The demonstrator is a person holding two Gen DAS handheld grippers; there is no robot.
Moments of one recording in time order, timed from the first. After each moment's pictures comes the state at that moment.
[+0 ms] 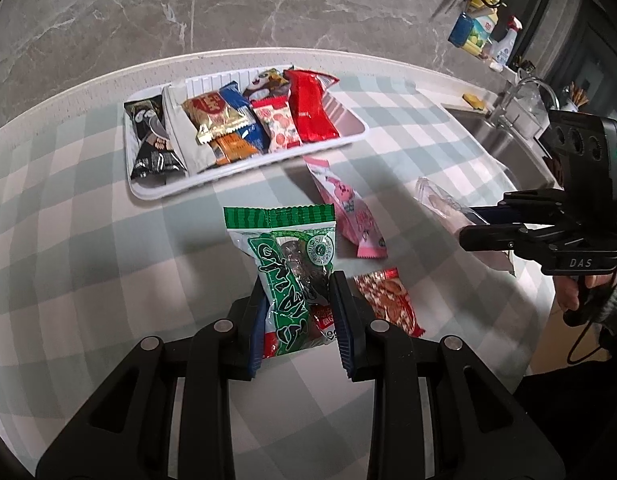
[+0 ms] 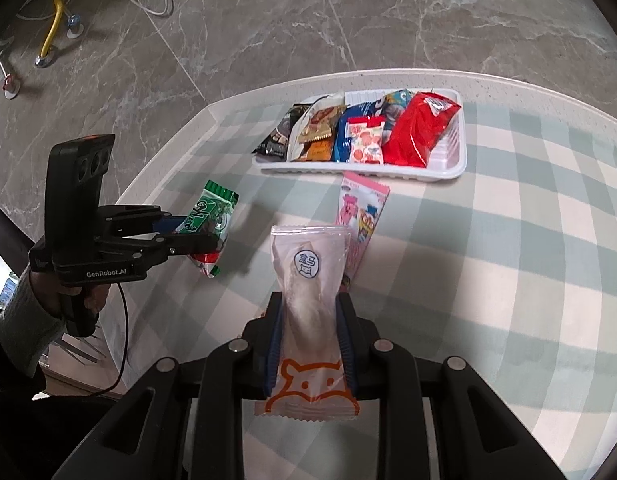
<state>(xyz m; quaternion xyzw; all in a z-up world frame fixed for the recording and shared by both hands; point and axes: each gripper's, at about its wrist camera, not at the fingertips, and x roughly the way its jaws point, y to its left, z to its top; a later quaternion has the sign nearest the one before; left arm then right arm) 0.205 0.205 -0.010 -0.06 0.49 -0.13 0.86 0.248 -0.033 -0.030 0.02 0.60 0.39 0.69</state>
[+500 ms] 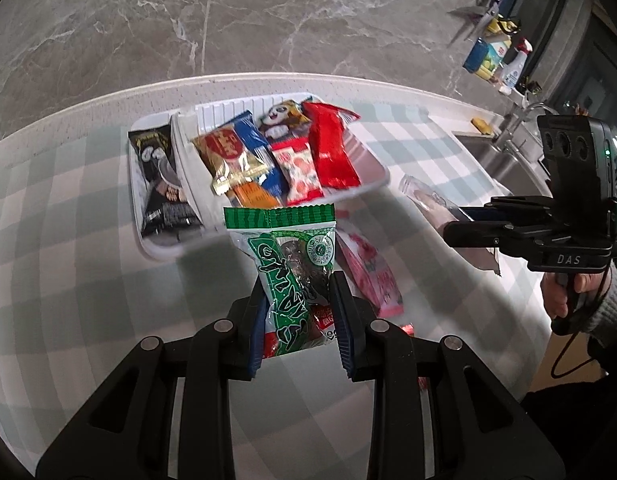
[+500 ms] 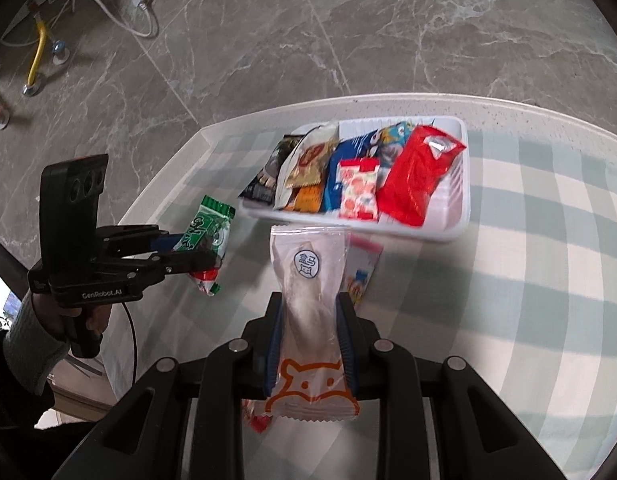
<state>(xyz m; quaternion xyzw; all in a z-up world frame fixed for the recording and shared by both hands) 0.253 0.228 0.003 -0.08 0.48 -0.11 0.87 0.306 -0.015 -0.041 0.04 0.60 0.39 0.70</state>
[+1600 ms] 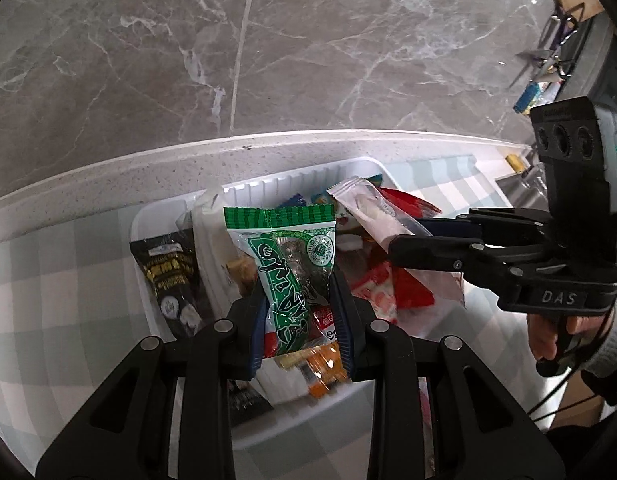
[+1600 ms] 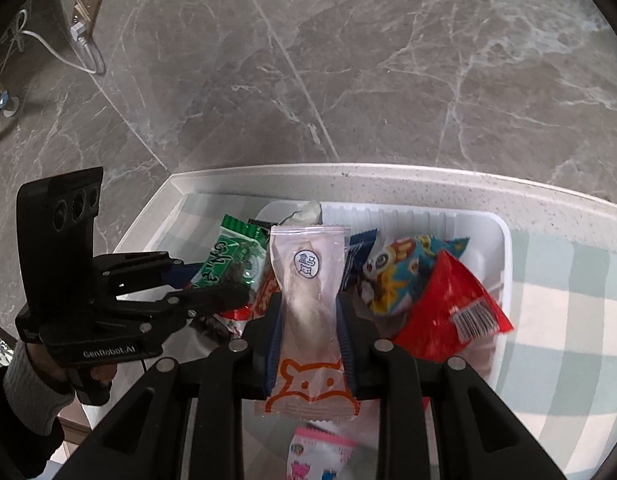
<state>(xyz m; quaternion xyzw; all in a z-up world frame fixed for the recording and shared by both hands) 0.412 0.273 -0.010 -0.09 0.47 -0.09 0.87 0.436 0.074 -0.093 0.05 0.59 0.39 0.70</state>
